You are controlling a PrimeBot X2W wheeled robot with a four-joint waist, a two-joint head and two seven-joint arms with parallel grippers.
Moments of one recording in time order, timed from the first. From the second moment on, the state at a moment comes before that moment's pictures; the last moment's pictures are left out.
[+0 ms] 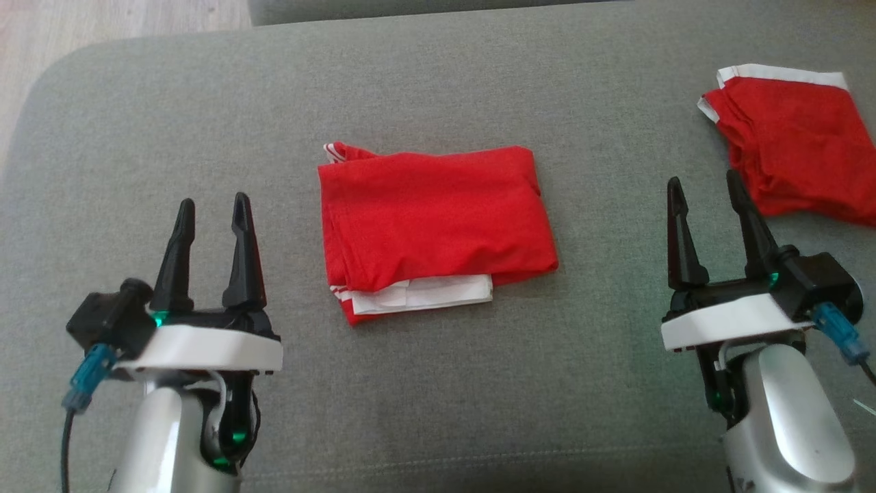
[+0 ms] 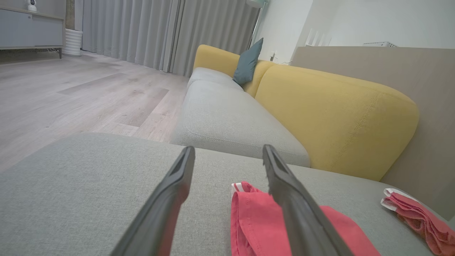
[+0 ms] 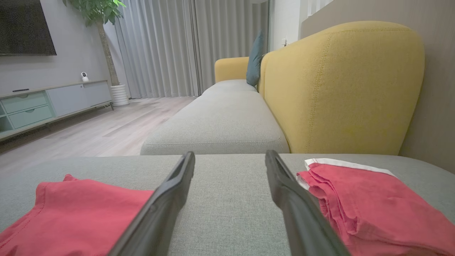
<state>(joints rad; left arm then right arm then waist) -0.15 0.04 -0.09 0.10 -0.32 -0.03 -0.26 -0.24 -0.06 0.03 0.28 0.09 0.13 -0.25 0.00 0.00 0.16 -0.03</state>
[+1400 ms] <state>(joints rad) -0.24 0.04 -0.15 0.11 -0.35 -0.03 -0.26 -0.55 -0.06 0.19 0.74 0.20 0.13 -0.13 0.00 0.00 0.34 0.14</state>
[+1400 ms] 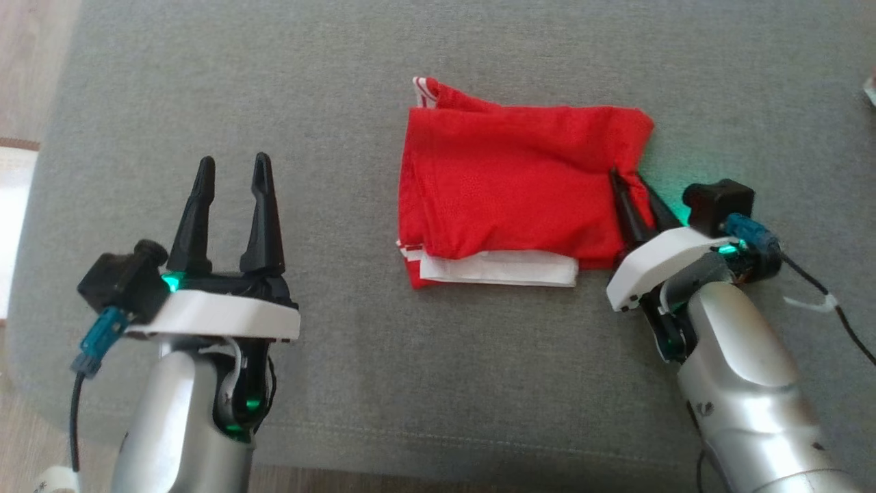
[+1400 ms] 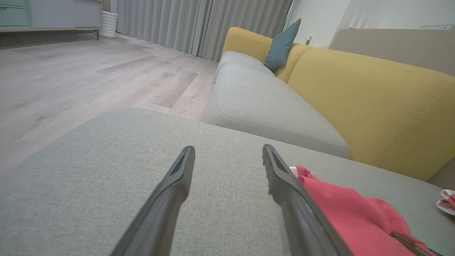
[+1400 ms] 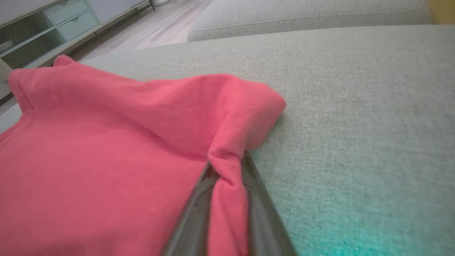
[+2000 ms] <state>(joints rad) -0.27 0.04 -0.12 0.10 -0.33 -0.05 -0.26 -0.59 -0.22 0.13 0.54 -0.22 0.13 -0.16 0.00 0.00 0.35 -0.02</state>
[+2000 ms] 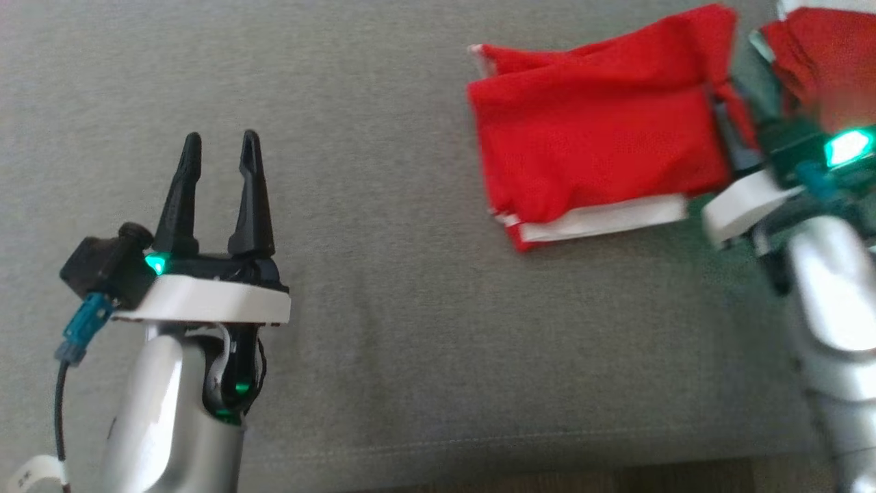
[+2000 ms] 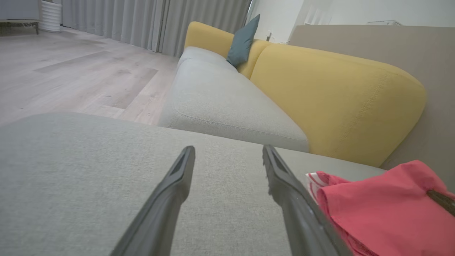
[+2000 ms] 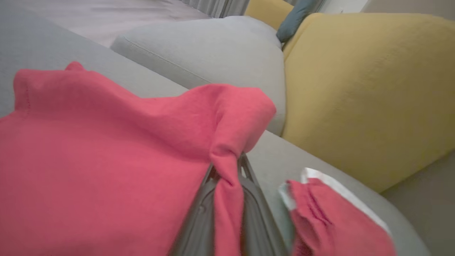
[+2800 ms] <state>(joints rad) -0.32 0.04 -0.12 0.10 -0.29 -0.09 -0.26 -0.73 -0.54 0.02 0.48 -0.20 0.13 0.00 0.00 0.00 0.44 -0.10</state>
